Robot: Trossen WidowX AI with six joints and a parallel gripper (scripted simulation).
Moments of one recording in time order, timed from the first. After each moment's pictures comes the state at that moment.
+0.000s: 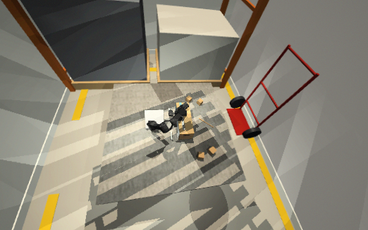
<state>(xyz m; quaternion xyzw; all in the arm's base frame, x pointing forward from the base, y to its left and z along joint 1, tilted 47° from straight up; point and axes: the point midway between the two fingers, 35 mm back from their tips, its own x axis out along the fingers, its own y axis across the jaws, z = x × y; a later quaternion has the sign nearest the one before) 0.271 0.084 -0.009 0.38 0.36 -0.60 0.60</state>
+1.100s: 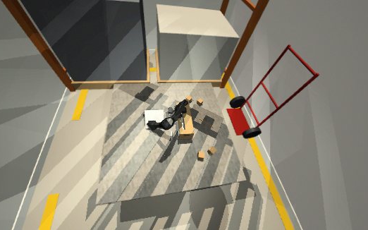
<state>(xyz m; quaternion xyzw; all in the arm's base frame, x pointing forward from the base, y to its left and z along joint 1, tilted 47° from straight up) 0.272 0.107 -0.033 0.38 0.36 -0.60 0.60</state>
